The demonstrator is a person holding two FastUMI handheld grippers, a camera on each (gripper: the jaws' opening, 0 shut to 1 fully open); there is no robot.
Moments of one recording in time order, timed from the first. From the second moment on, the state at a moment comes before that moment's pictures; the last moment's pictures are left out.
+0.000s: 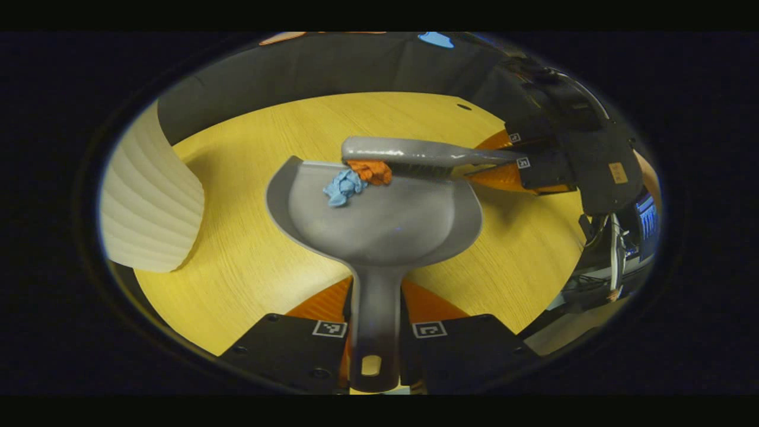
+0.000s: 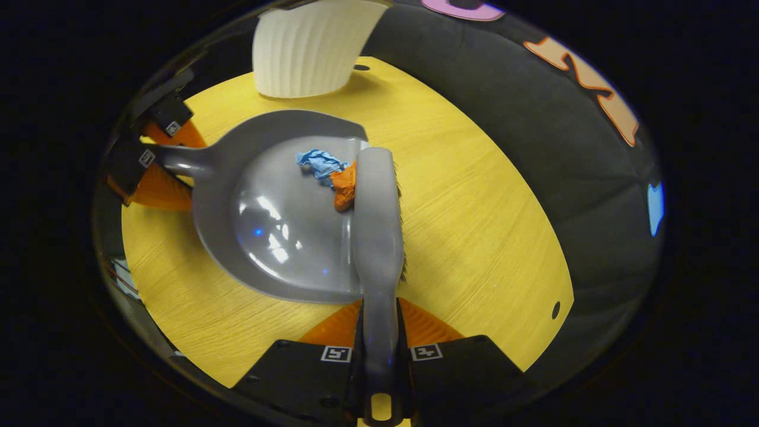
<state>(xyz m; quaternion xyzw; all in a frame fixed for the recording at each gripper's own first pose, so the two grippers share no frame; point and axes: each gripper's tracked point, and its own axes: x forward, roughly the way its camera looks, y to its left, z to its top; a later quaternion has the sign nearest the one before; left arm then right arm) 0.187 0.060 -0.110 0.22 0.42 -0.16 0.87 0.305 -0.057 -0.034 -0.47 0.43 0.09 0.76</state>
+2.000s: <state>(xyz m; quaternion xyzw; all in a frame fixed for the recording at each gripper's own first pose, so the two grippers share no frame) 0.193 0.082 -0.088 0.39 0.29 0.20 0.85 0.078 -0.255 0.008 -0.06 0.35 0.09 0.93</state>
